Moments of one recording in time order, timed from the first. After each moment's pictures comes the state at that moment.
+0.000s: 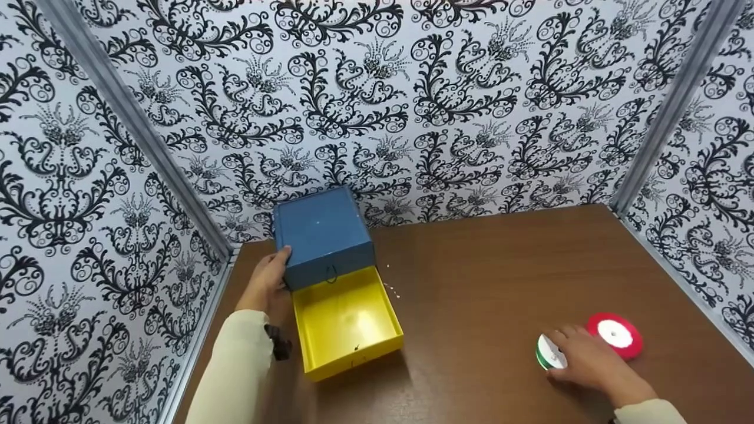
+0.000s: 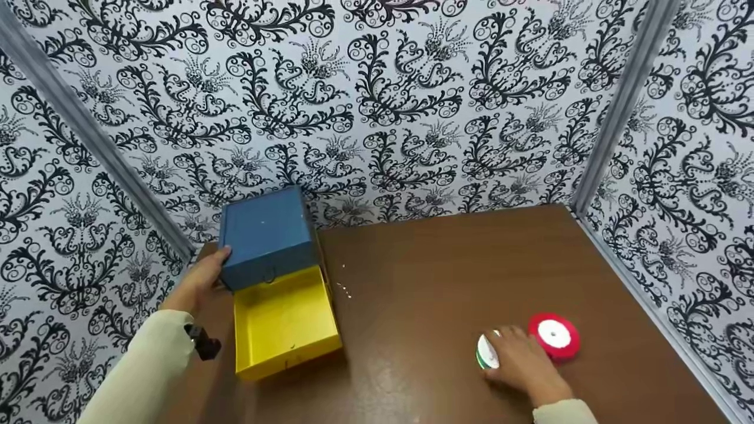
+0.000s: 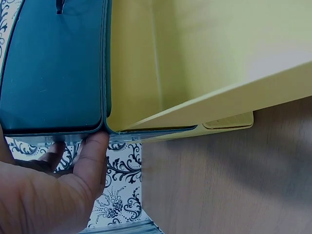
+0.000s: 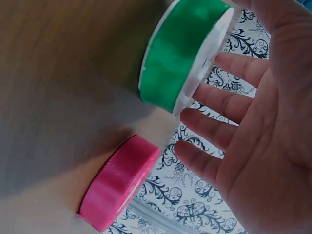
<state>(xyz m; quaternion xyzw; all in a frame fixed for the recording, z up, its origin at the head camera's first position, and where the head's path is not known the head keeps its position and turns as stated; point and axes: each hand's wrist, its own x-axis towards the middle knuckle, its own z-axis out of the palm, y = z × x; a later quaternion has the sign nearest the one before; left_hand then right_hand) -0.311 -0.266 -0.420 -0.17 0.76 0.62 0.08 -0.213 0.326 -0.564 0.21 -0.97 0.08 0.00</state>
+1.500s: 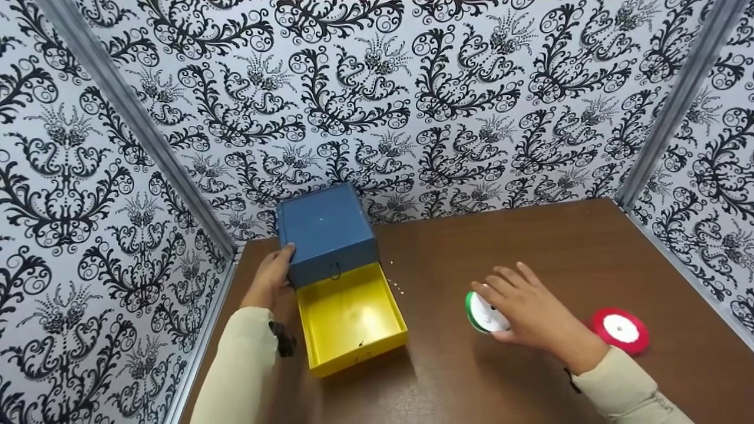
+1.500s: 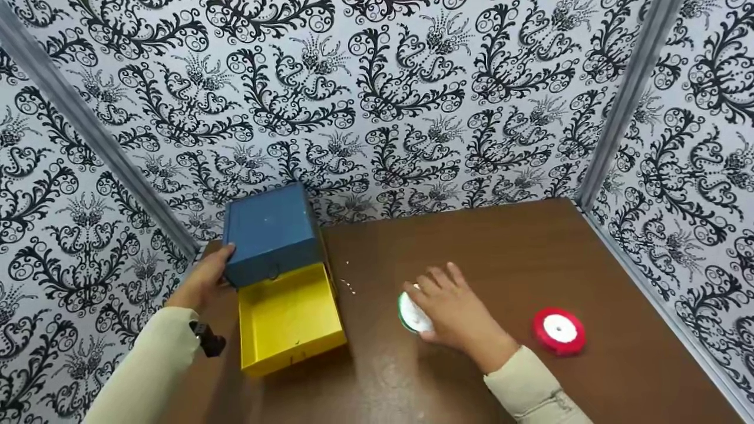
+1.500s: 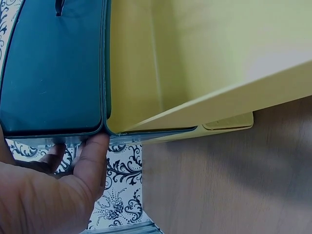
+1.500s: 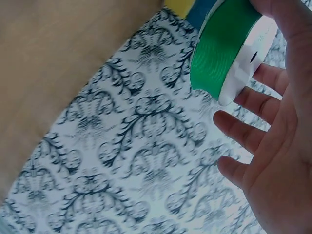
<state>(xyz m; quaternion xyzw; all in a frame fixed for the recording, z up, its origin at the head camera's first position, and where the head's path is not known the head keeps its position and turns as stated) -0.310 -0.265 -0.420 -0.19 0.76 0.61 0.08 -0.236 0.215 -0.461 0.39 -0.89 0.01 0.23</state>
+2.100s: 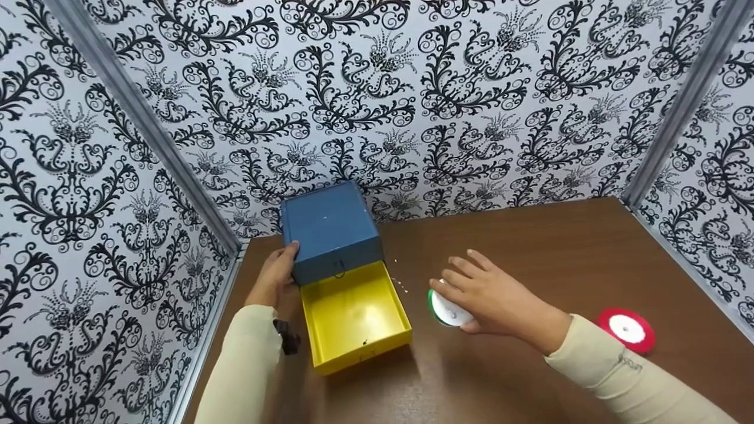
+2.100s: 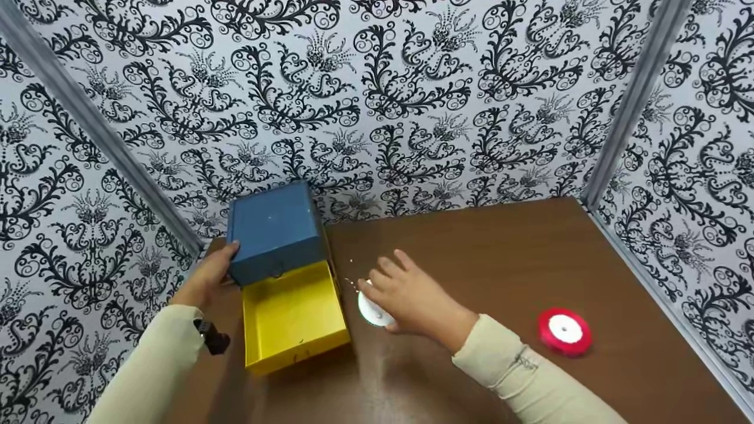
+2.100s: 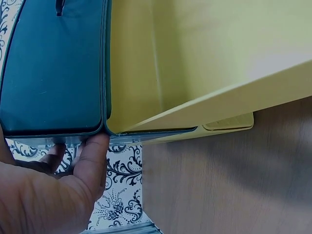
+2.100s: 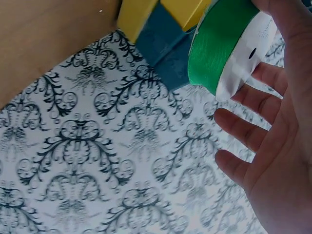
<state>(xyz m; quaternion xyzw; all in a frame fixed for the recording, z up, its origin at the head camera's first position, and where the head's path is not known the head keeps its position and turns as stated) -0.310 -0.265 -0.419 -0.19 0.76 0.62 0.07 -0.243 0.150 -0.413 0.49 -0.84 -0.08 0.23</state>
